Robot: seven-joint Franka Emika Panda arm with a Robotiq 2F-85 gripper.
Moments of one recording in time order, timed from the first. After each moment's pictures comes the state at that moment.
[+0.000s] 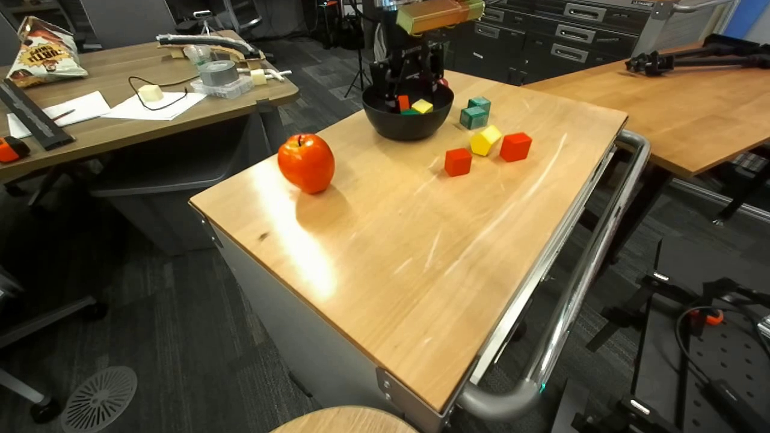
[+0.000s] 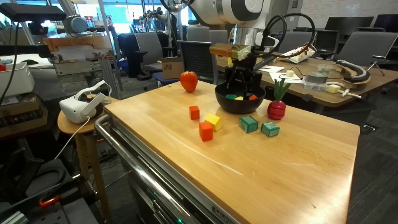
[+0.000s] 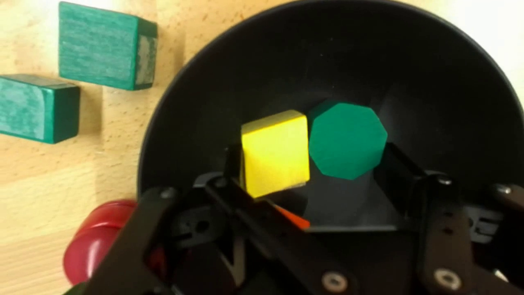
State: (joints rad) arm -0.04 0.67 -0.11 -1.36 0.02 1.89 0.15
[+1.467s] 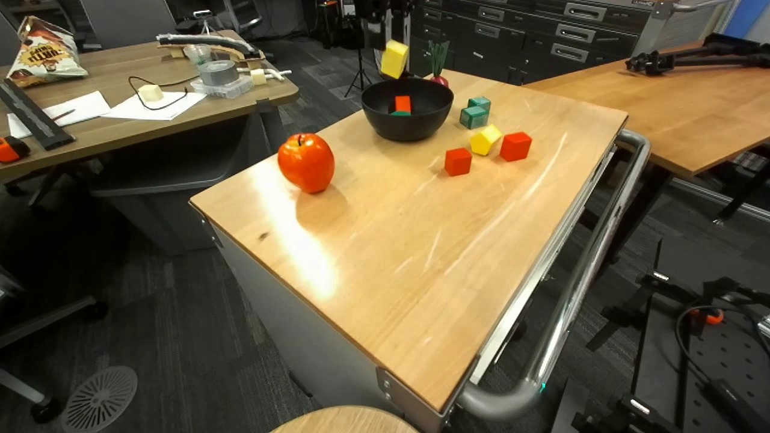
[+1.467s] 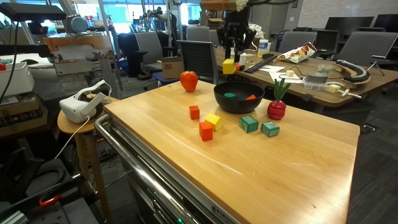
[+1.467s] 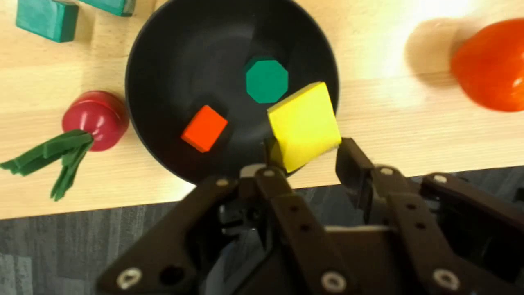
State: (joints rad) arm -0.04 0.48 -0.04 -1.36 0.02 1.85 0.02
